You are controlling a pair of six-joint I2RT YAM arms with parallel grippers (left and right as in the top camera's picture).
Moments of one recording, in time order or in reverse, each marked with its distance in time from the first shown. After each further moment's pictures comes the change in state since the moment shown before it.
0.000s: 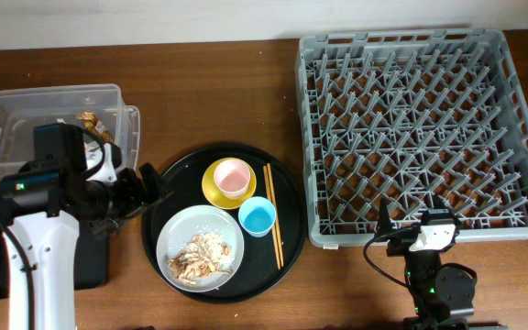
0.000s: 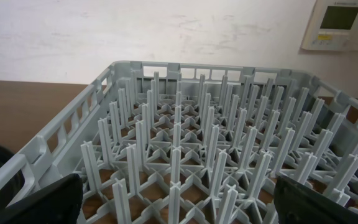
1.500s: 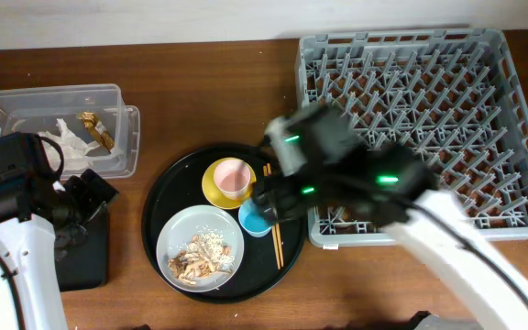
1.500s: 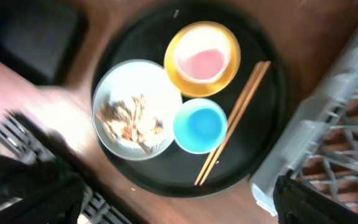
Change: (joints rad) left arm 0.184 0.000 0.001 0.004 -0.333 -0.222; right arm 0.700 1.488 1.641 -1.126 -0.181 0.288
